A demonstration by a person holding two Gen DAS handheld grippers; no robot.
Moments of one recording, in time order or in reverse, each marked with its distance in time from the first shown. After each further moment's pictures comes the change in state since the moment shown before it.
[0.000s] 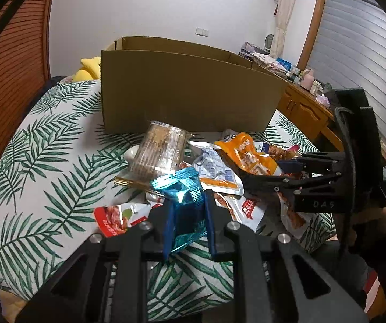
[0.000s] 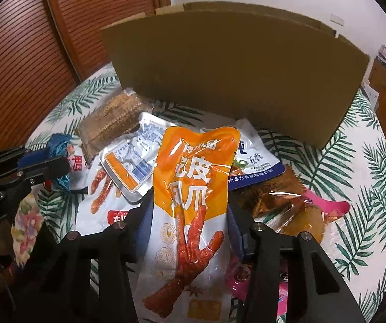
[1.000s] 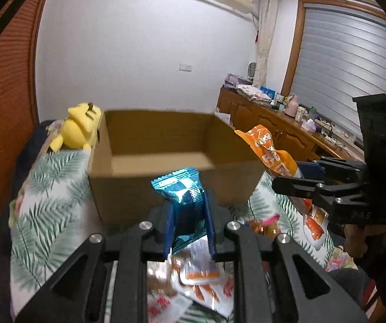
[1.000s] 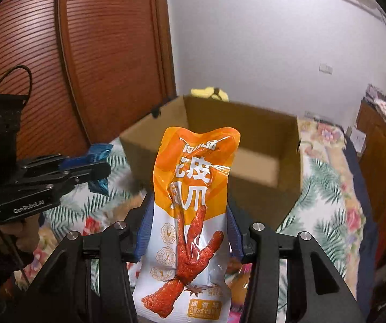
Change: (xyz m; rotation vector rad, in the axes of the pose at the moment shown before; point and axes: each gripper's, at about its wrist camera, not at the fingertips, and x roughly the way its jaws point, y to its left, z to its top) left arm -0.033 -0.008 0.118 0.078 -0.178 -0.063; right arm -0.110 0.006 0.077 -0.051 -0.280 -0.041
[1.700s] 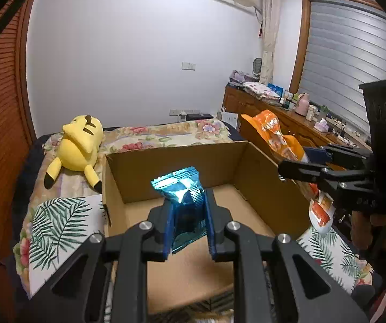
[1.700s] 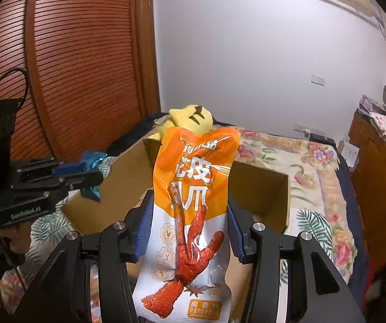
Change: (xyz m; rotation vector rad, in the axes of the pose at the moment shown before) left arm 0.107 0.070 0.101 0.038 0.042 0.018; right arm 0.090 -0.060 0.097 0.005 -0.036 -0.072
